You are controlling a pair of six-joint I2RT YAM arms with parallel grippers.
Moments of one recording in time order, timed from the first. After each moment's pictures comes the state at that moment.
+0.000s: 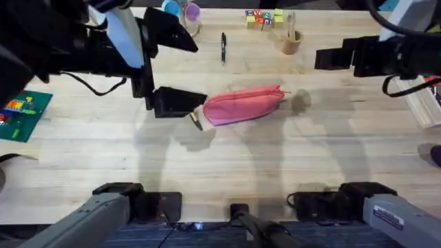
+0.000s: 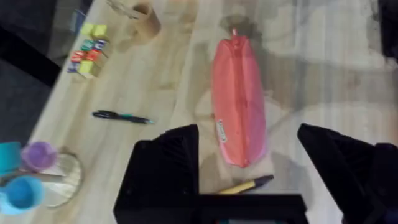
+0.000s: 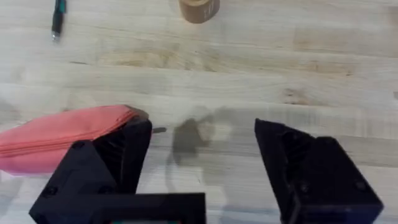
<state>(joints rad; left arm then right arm) 0.00 1.17 1.09 -1.02 0.93 1.23 0.00 1.08 1.02 -0.78 -0.03 -0.04</state>
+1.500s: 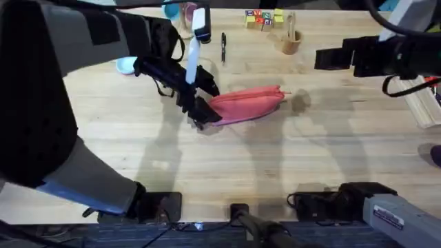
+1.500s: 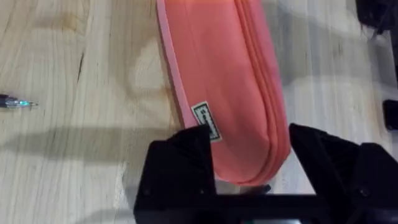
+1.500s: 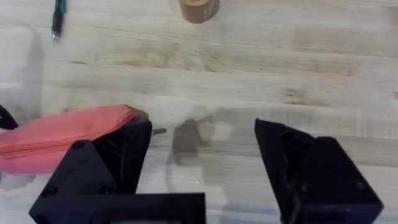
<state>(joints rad) -0.18 1.78 1.09 -0.93 0.88 1.23 0.00 1.08 1.02 -0.78 -0.03 -0.04</state>
